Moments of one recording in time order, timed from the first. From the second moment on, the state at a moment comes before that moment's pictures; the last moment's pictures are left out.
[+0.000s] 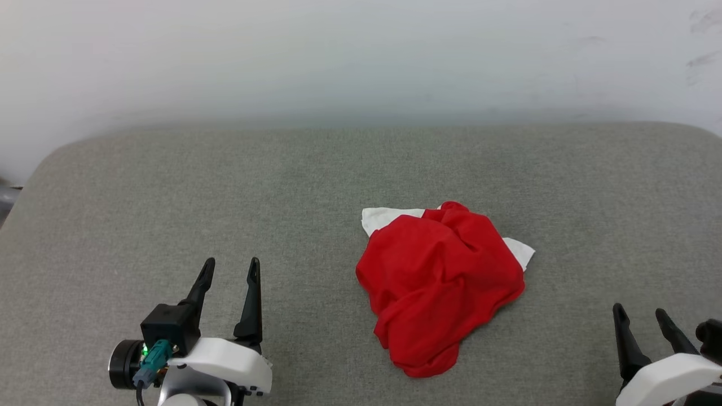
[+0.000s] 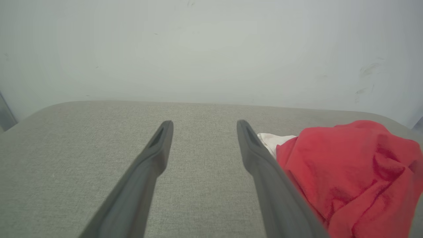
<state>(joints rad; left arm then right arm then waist) -0.07 0.25 -0.29 0.10 -0.40 0.16 -0.23 0.08 -0.05 -0.22 0.03 0.18 0.13 0.12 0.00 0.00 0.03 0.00</state>
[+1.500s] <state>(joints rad) -0.23 0.17 -0.28 0.17 -0.37 0.09 -0.26 -0.39 -0.28 -0.19 0.26 0.25 0.13 0.56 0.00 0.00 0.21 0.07</state>
